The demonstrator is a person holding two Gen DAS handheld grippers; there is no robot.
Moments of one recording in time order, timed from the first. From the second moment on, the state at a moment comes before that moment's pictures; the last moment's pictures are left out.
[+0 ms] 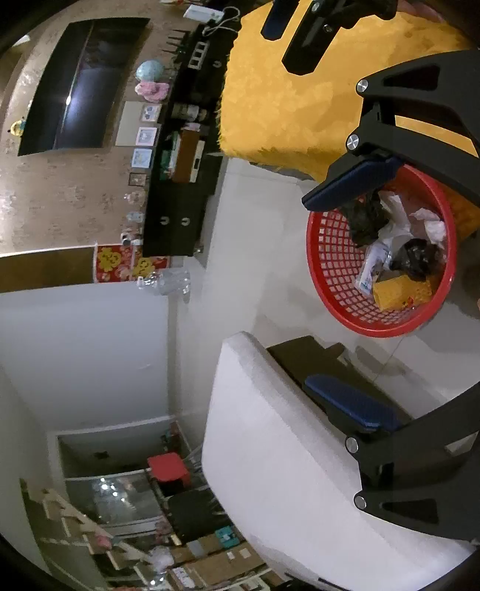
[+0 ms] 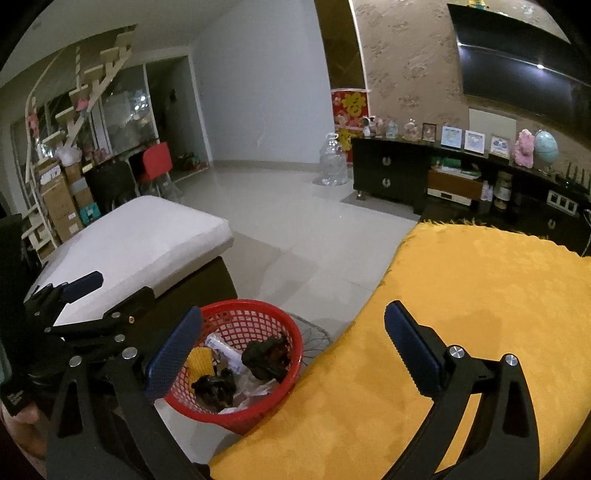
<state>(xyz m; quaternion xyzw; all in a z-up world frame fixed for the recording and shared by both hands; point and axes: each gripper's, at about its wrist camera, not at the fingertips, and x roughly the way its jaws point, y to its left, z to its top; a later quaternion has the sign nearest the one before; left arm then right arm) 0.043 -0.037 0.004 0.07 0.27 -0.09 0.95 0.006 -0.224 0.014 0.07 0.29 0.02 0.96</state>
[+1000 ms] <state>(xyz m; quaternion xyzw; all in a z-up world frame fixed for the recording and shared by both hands) -0.008 -0.015 0.012 0.05 0.24 -0.08 0.97 -0.046 -0.198 0.012 0.07 0.28 0.02 0.96</state>
